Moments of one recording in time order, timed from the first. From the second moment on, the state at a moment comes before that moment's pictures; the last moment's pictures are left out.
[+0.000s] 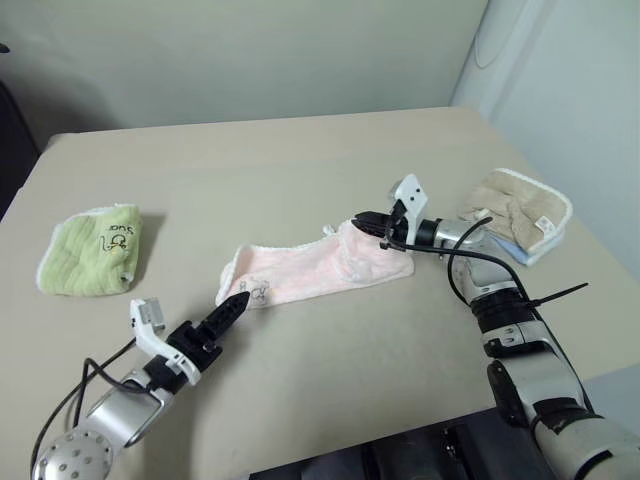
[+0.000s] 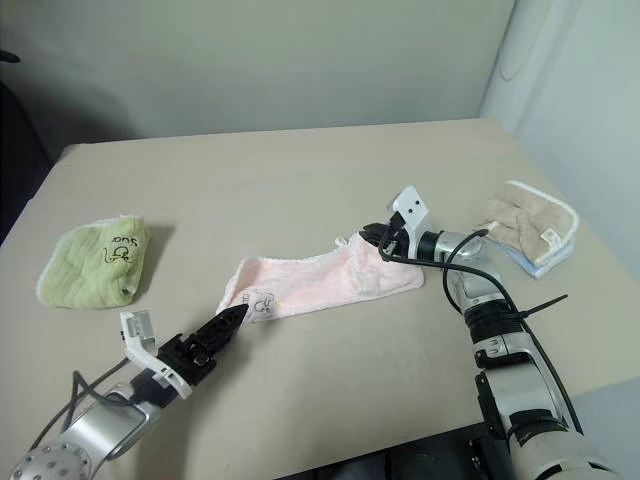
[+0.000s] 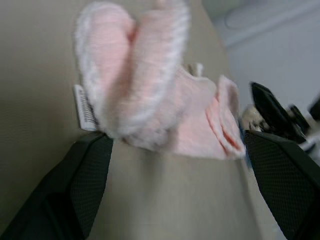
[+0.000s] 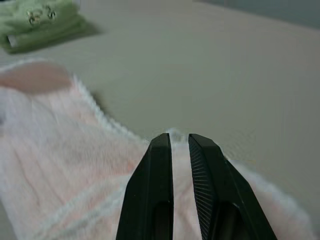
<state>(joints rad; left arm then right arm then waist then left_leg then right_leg) 0.17 0.41 0.49 -0.32 -1.54 0.85 -0.01 -0.83 -0.30 0.10 0.49 0.18 0.25 0.90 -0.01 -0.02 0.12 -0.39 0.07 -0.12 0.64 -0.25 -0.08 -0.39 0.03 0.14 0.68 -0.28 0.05</state>
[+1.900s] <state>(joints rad) -0.91 0.17 0.05 0.27 -0.82 0.99 -0.45 -0.67 -0.40 -0.25 0.27 0.36 0.39 0.60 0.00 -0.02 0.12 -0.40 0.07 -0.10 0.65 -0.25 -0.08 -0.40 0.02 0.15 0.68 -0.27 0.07</state>
